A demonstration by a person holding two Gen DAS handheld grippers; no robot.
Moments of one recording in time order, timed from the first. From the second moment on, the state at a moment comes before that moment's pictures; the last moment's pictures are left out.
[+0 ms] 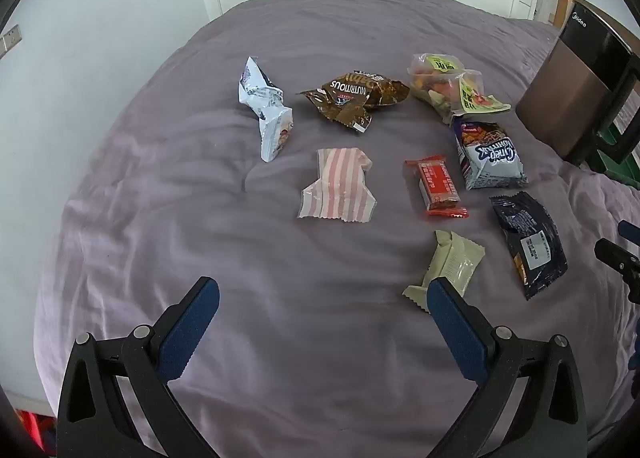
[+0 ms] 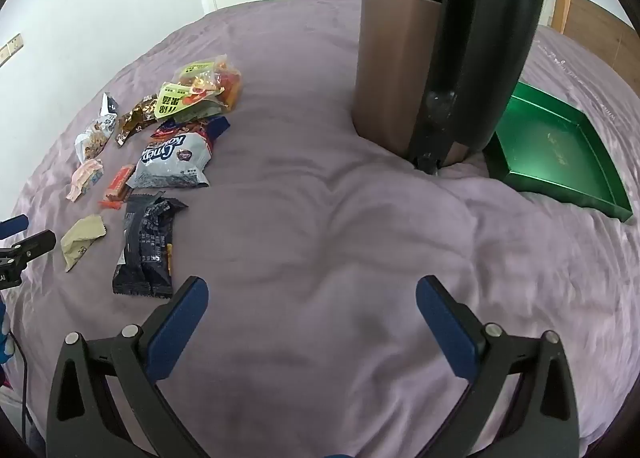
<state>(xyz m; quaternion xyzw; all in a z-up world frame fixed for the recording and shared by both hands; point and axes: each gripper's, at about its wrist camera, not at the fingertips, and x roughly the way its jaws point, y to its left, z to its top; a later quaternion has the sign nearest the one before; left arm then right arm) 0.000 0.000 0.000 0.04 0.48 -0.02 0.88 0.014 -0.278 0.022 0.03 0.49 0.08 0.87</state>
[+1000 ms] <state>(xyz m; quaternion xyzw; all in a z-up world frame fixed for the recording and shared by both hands) -0.002 -0.003 -0.003 0.04 0.49 -0.03 0.87 0.008 -0.274 0.028 0.04 0.48 0.09 0.87</state>
